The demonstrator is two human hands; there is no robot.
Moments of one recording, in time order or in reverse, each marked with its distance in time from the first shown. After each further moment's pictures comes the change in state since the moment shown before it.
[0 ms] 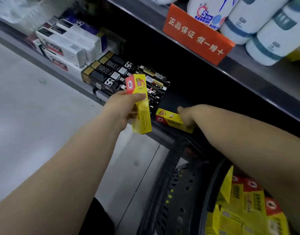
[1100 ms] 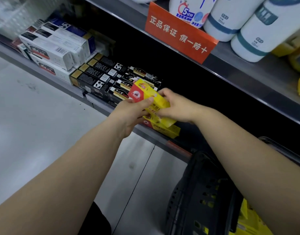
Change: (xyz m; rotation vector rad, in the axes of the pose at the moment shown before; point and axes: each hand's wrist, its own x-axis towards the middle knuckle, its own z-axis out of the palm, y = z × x) left_hand 0.008 -0.019 0.033 0.024 -0.149 -0.022; right_hand -0.054 -0.008 -0.011 0.930 0.385 -0.424
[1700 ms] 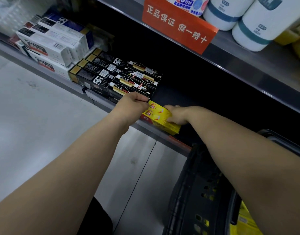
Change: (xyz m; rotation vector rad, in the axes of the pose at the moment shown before) left_hand -0.005 -0.001 0.000 0.395 0.021 0.153; right_hand 0.054 0.087 0.026 -0.582 -0.268 0.366
